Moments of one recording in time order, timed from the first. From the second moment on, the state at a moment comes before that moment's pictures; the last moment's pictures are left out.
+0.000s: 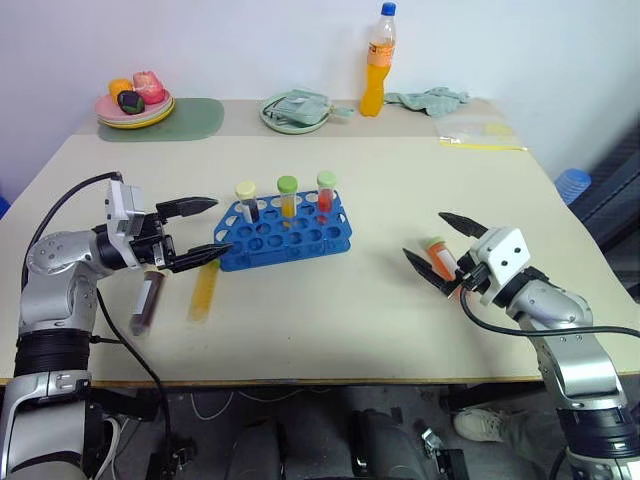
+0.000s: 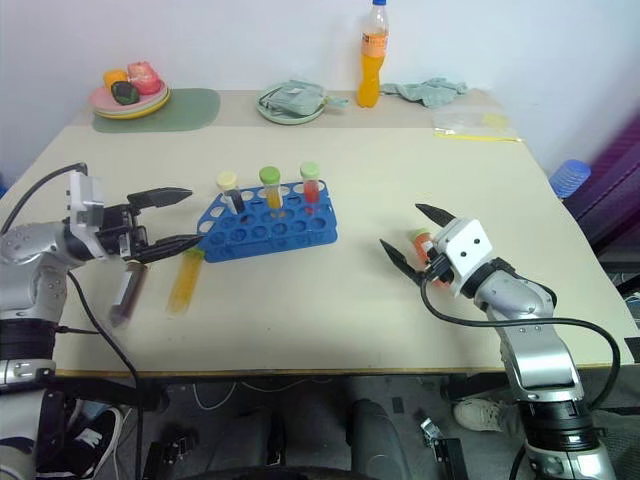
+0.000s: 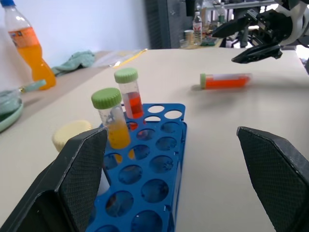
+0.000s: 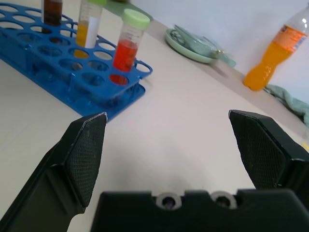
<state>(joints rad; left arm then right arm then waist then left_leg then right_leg) -0.49 0.72 0.21 0.35 -0.51 0.03 -1.39 -0.12 -0.59 -0.10 -0.25 0.18 0.12 0.61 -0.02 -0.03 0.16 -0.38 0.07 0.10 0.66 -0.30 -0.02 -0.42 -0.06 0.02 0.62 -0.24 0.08</state>
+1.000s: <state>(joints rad) -0.44 0.62 0.17 0.17 -0.53 0.07 -1.34 -0.40 -0.84 -0.20 -0.32 0.42 1.08 0.53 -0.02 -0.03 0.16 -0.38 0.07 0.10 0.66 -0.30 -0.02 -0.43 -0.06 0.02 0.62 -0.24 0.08</state>
